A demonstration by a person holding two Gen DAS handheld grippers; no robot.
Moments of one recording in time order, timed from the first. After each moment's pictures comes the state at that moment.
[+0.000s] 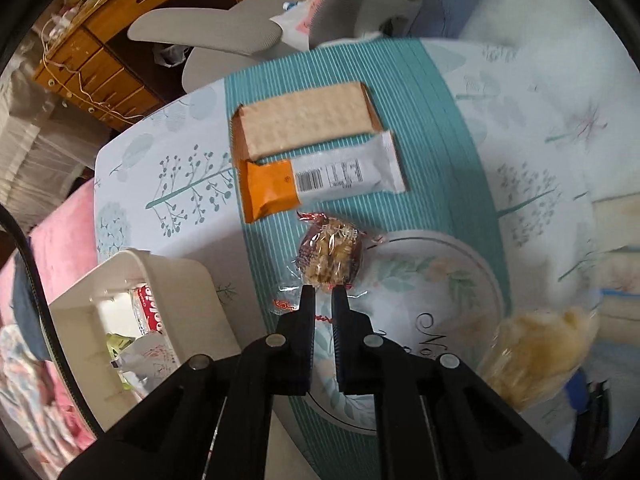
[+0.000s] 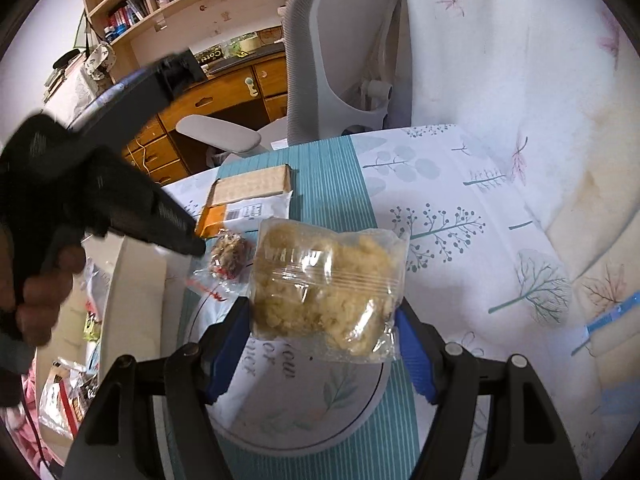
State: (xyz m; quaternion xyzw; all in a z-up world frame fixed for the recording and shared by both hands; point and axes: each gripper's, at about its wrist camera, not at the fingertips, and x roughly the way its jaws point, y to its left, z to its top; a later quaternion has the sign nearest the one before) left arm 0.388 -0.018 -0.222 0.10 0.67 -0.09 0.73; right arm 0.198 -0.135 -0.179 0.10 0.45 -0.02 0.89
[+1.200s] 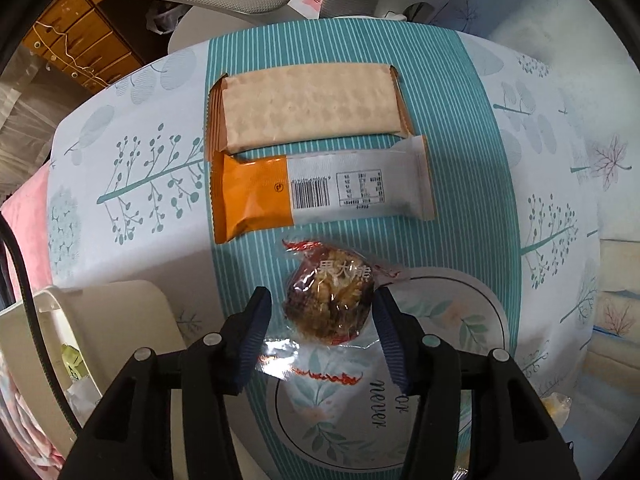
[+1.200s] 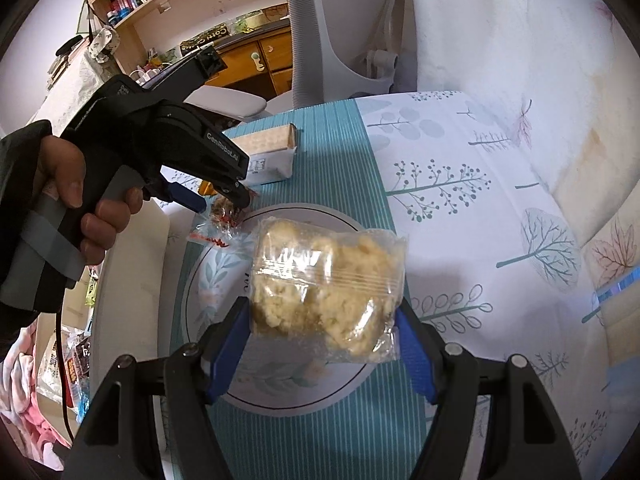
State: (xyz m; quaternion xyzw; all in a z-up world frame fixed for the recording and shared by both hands) left arm 0.429 -0.016 -0.285 0.05 0.70 -0.09 0.71; right arm 0.179 -0.140 -0.201 0.10 0.49 -0.01 0.87
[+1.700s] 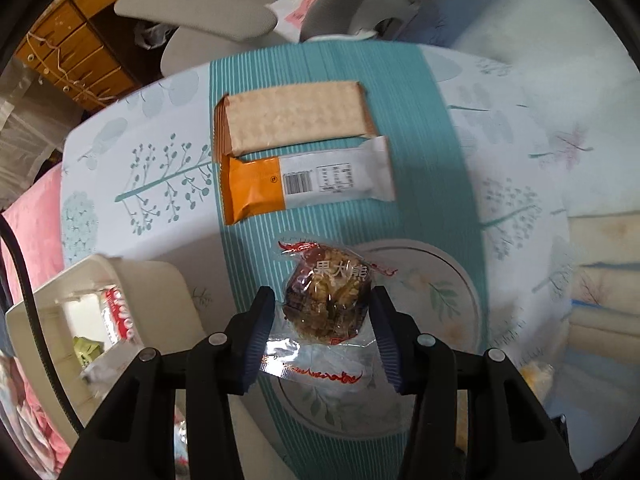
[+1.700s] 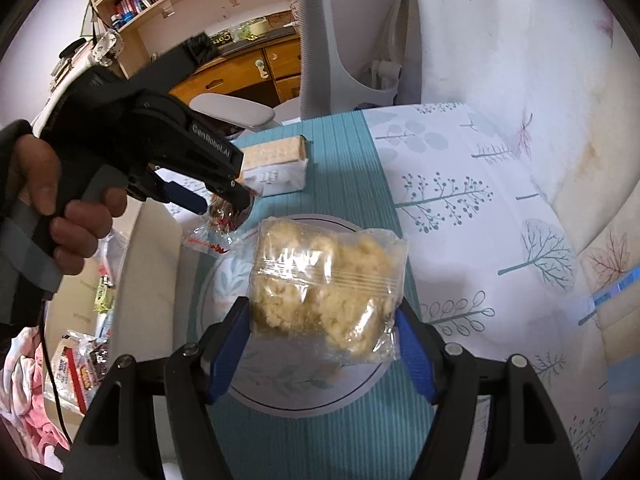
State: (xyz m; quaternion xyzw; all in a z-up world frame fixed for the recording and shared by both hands) left arm 0.404 -0.005 -0.236 0.05 0.68 -0.13 0.72; right arm 0.177 -0.124 -0.184 0.10 0.48 0.00 0.87
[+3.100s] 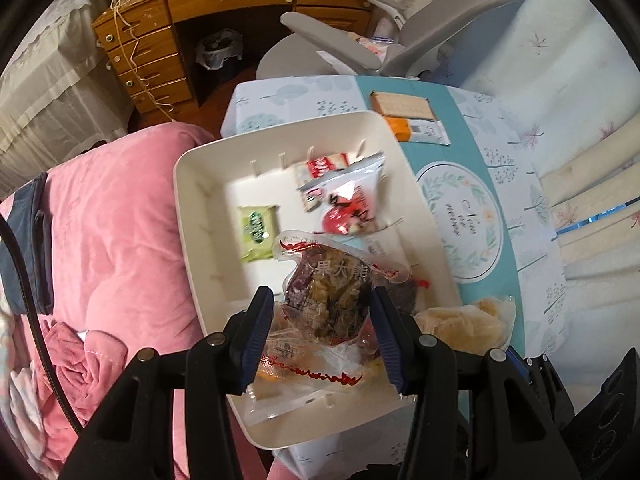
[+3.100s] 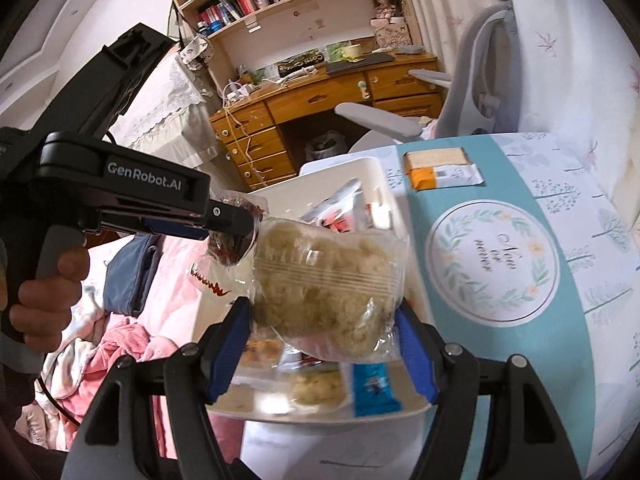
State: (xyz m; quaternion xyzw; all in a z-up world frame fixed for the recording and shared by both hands) left arm 0.234 0.238 -0.124 0.02 0.61 -0.13 0.78; right arm 0.092 0.086 -0.124 0.12 0.42 0.09 0.89
